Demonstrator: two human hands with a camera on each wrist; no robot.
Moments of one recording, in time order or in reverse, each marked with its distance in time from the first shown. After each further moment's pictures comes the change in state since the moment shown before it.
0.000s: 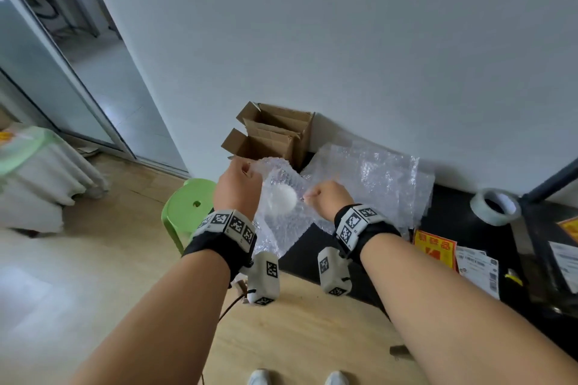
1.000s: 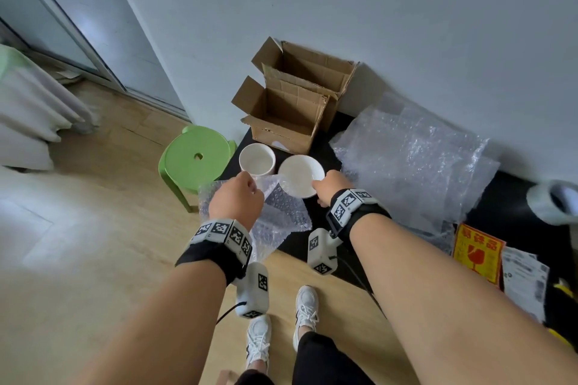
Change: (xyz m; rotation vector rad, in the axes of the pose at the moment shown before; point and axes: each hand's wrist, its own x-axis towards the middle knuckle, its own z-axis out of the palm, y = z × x) left_hand 0.053 -0.117 0.054 0.306 -0.338 -0.119; right_hand 0.118 0.005 0.102 0.015 -0.140 0.444
